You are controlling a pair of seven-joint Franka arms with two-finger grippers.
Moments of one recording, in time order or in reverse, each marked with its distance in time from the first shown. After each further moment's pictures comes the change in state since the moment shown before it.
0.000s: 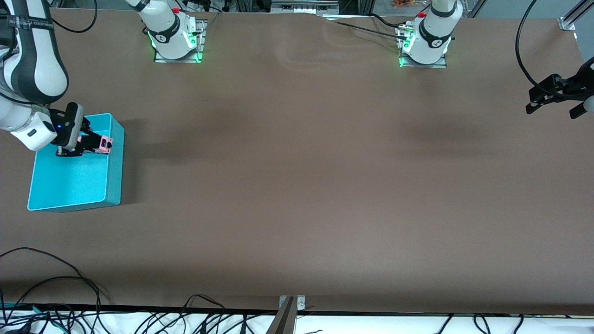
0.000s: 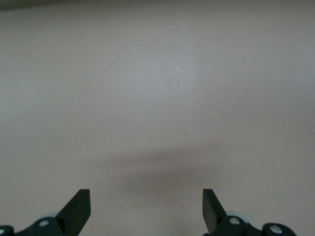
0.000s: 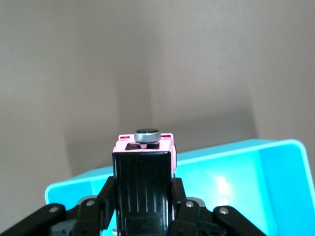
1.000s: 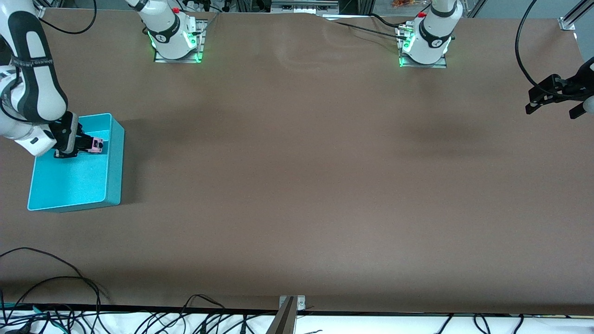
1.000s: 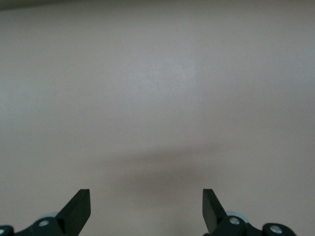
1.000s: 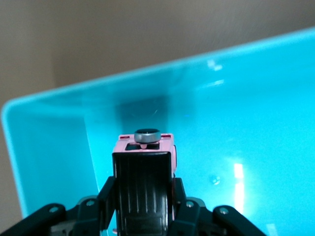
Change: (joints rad) left arm 0.000 0.001 -0.001 0.000 0.000 0.000 0.000; right arm -0.015 0.207 -0.140 -0.004 0.000 0.134 -0.177
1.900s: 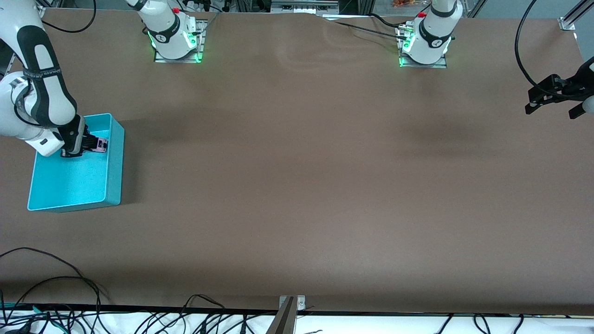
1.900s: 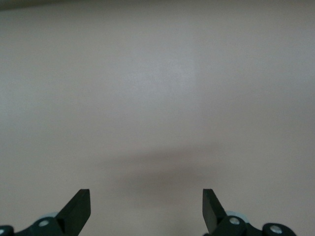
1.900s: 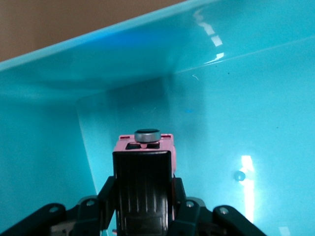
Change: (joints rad) left arm 0.000 0.000 -0.001 0.000 0.000 0.000 0.000; right arm -0.012 0.055 -0.009 -0.038 0.020 0.086 -0.006
